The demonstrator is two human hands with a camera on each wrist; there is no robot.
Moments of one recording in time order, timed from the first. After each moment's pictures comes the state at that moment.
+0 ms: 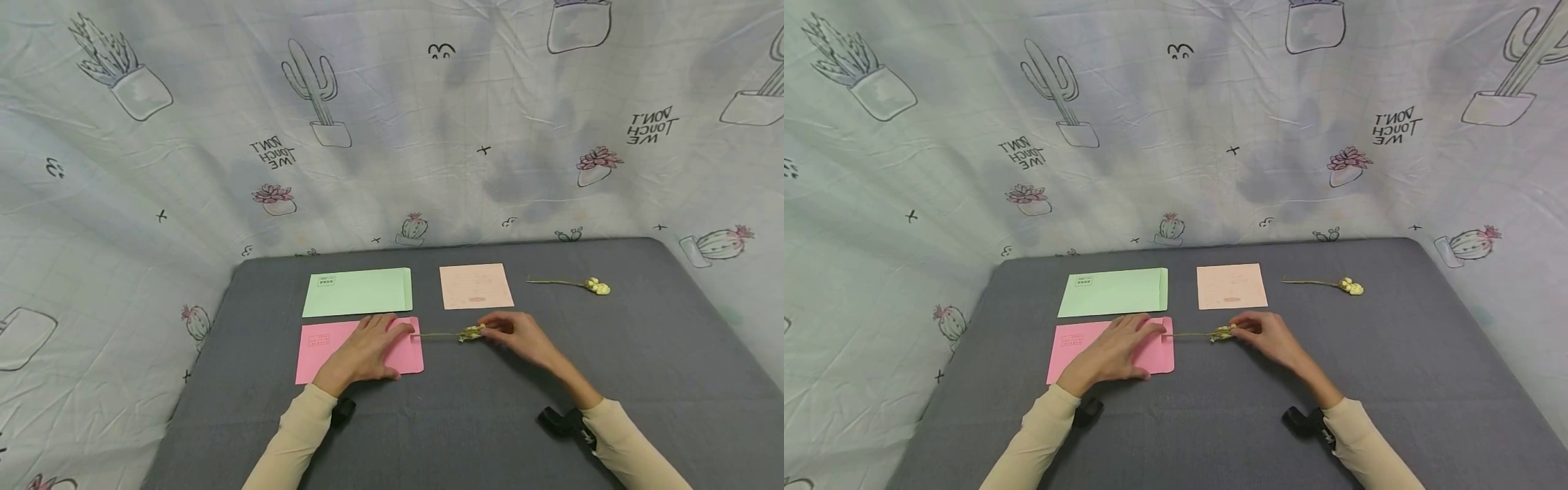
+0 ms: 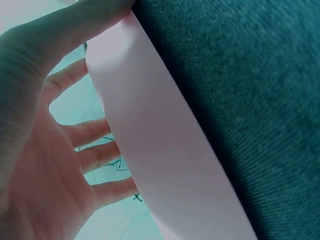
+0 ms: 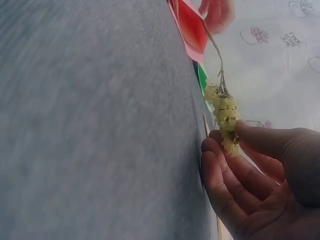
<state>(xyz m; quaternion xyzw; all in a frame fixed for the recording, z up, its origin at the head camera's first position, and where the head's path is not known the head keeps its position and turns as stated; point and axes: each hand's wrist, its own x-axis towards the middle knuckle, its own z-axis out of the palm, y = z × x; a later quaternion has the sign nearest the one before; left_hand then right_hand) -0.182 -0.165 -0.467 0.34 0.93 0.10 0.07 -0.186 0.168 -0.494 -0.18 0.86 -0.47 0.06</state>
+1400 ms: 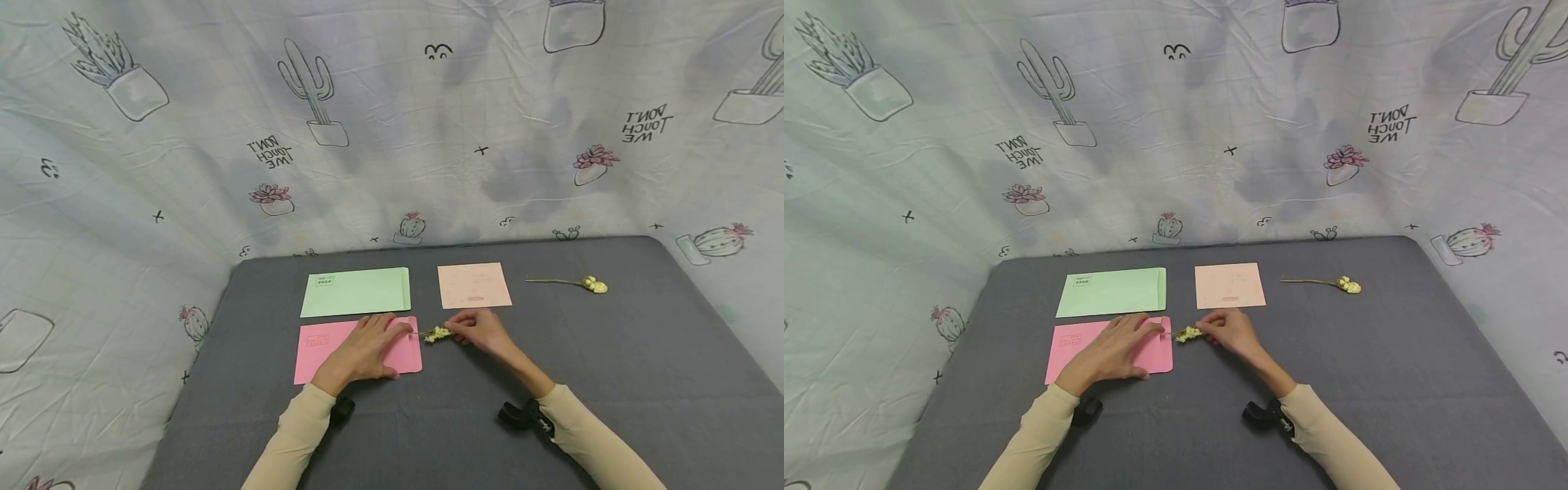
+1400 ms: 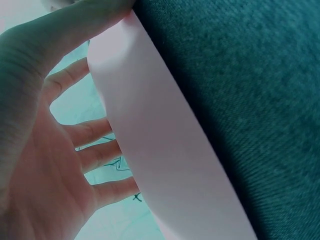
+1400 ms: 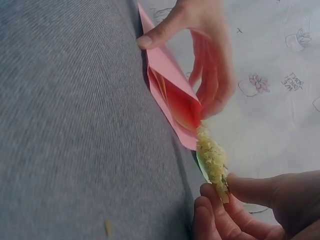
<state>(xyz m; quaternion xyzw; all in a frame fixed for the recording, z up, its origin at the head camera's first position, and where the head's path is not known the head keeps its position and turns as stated) -0.183 -0.164 -0.468 0.34 0.93 0.10 0.07 -0.192 0.104 -0.483 -0.07 0.84 -0.54 0.10</state>
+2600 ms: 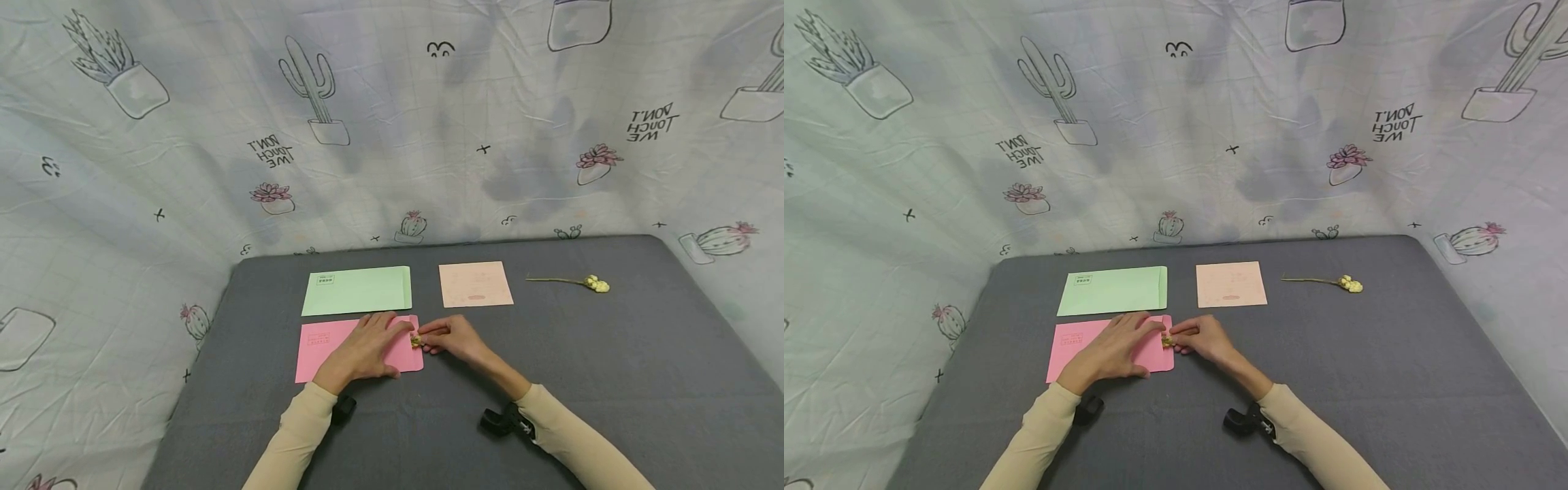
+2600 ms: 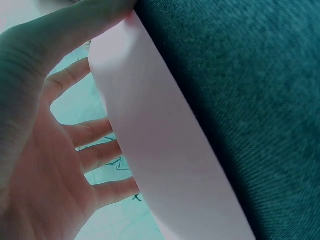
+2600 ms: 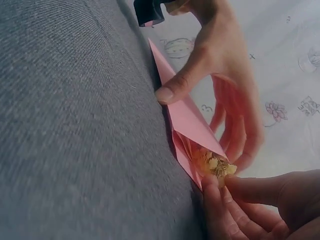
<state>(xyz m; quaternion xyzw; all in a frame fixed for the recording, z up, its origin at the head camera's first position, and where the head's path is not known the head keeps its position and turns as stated) -0.184 -0.163 -0.466 0.34 0.93 0.09 0.06 -0.191 0.063 -0.493 -0.12 0.74 -0.64 0.20</state>
